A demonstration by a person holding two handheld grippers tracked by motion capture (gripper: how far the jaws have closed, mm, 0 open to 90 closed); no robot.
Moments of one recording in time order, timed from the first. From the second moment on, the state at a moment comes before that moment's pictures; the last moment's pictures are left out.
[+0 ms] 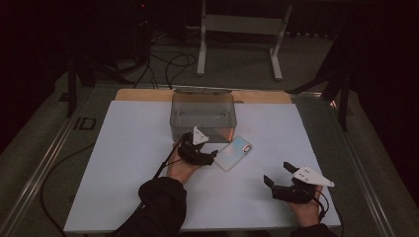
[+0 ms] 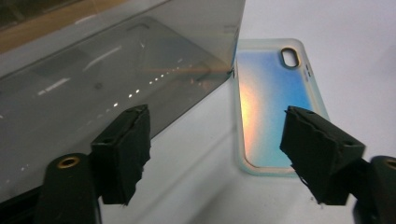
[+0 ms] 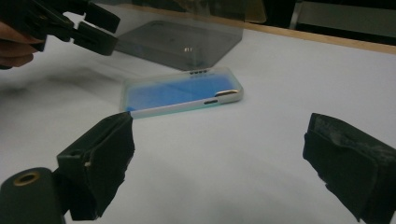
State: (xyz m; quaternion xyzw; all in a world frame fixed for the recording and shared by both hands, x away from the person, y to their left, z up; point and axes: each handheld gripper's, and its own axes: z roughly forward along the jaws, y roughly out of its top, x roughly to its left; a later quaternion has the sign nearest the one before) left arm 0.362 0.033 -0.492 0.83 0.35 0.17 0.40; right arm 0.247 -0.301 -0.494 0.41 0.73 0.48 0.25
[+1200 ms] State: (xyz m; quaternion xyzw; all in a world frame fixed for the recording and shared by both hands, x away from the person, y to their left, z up) left arm 0.383 -0.002 -0.518 0.87 0.34 0.10 0.34; right arm 0.247 -0.301 -0.494 0.41 0.73 0.48 0.25
